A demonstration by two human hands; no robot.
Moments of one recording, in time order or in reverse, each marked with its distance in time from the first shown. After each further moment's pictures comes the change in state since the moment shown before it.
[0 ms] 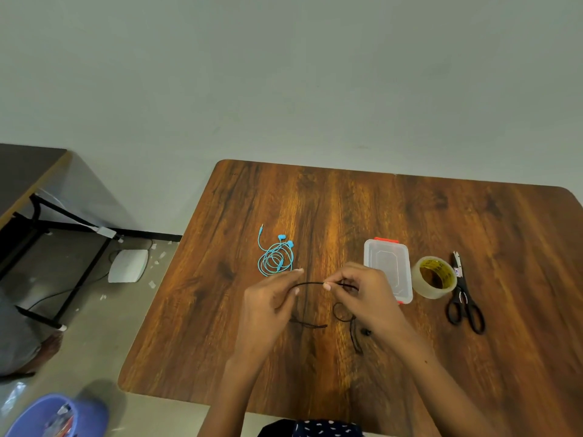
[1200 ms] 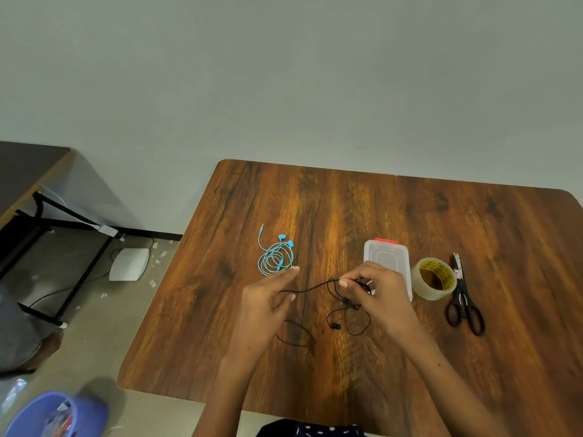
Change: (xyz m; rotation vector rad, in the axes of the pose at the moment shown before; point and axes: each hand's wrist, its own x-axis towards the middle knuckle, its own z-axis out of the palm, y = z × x) left_hand -0.001 -0.003 0.000 -0.015 -0.027 -0.013; right_hand -0.007 0.010 -0.017 0.029 0.093 0.038
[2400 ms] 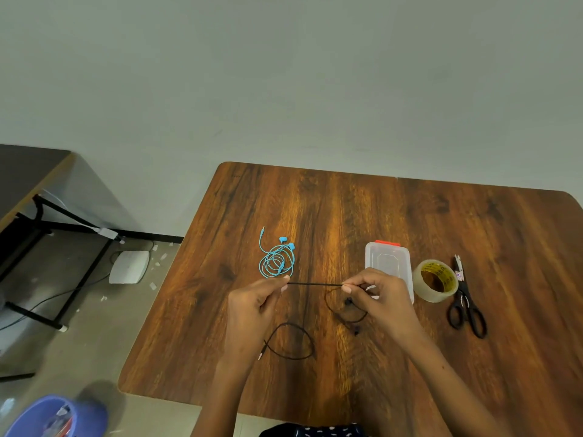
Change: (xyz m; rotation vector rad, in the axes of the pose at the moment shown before) left_hand -0.002 -0.004 -0.009 -0.046 0.127 -0.013; right_hand -0.002 0.009 0.001 0.095 -0.019 0.027
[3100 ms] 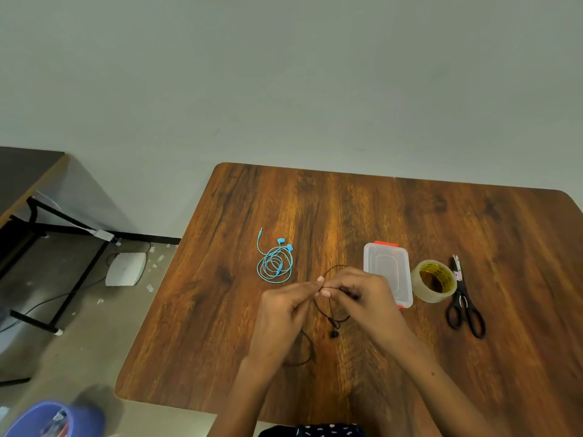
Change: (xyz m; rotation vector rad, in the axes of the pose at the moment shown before) left_hand 0.006 0.019 0.031 0.005 -0.145 0.174; right_hand 0.005 -0.028 0.011 -0.002 -0.105 -0.139
